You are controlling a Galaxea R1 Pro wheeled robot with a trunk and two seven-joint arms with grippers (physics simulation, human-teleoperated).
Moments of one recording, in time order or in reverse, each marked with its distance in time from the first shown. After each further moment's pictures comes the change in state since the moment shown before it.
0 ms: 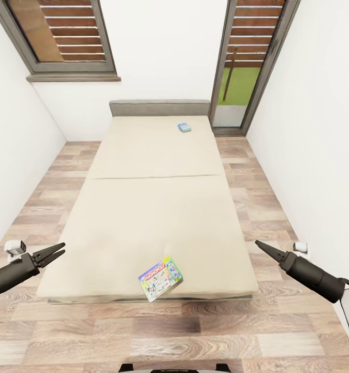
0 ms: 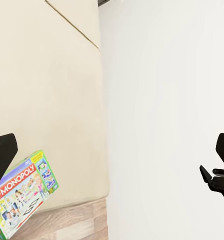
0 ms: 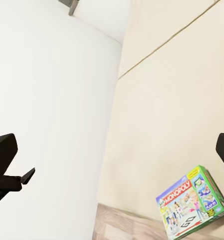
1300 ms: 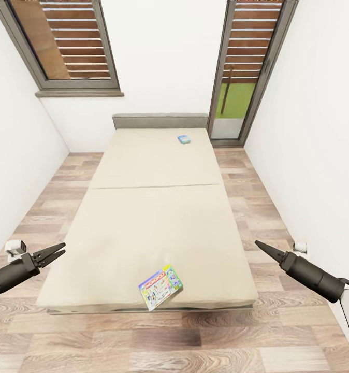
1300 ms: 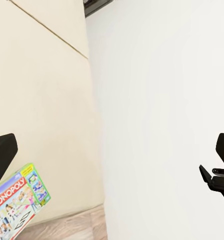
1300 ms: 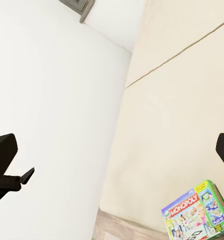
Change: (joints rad) left arm 0.001 -0.001 -0.002 -0.002 0.001 -0.001 0.000; right arm 0.000 0.000 0.002 0.000 0.002 -0.001 -0.001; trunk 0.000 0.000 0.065
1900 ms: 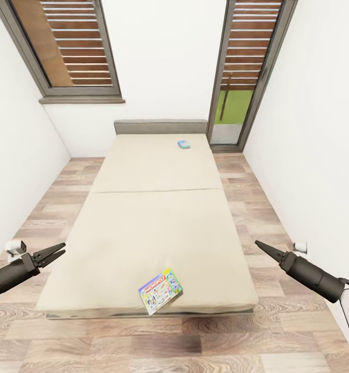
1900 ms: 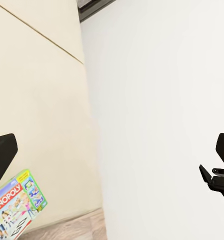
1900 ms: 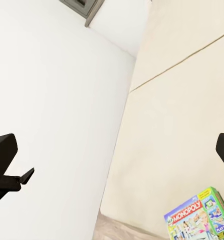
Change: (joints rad) left arm 0.000 0.000 0.000 0.000 0.000 0.000 0.000; right arm 0.000 0.000 0.000 0.000 0.000 -0.001 0.000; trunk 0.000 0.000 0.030
